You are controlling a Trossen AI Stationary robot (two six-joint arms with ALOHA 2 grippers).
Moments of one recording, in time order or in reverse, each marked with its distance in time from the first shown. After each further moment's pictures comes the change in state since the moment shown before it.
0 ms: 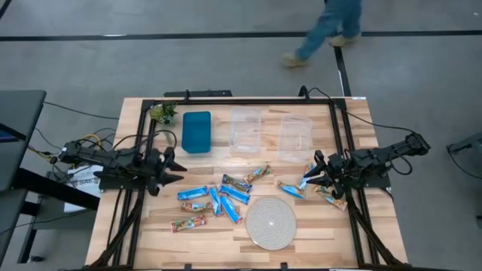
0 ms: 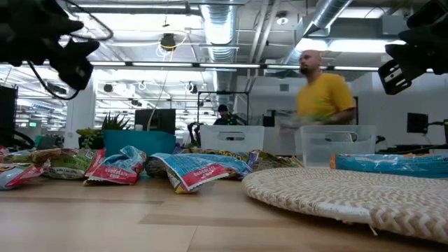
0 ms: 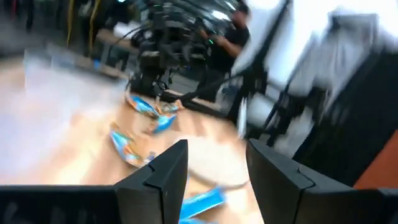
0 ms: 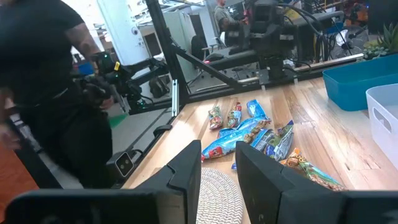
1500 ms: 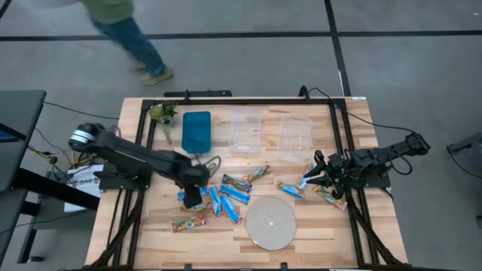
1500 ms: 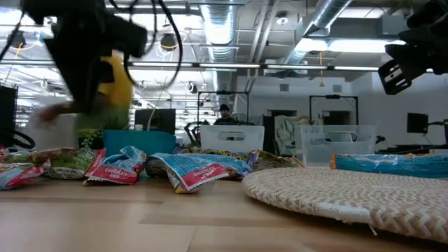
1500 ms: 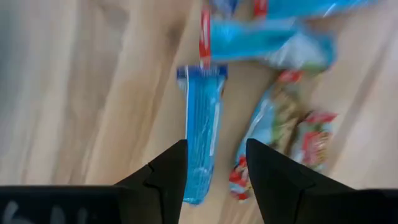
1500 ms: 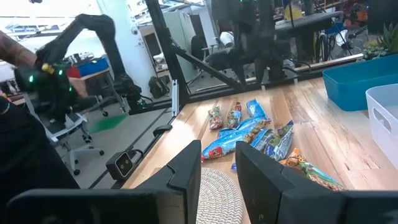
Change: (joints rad) left arm -0.001 1.452 0.973 -0.966 0.136 -0.146; right arm 0.000 0.000 0.000 0.000 0.001 0.000
